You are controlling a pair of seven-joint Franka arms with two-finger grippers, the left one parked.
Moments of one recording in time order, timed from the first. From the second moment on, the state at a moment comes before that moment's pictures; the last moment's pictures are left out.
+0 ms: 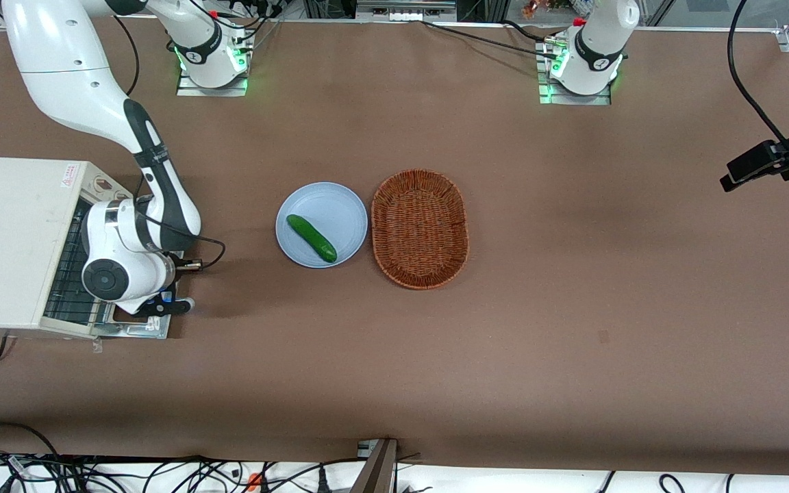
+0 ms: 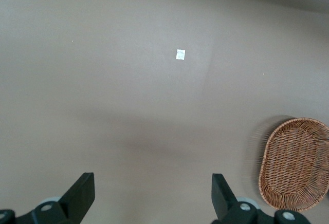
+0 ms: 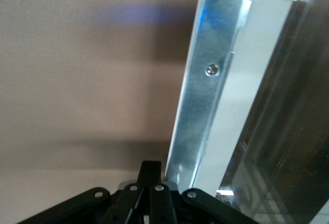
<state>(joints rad) 0.11 0.72 -0.05 -1.62 -0.08 2.01 0.04</state>
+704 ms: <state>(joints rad) 0.16 0.71 -0.05 -1.54 0.04 1.87 0.16</state>
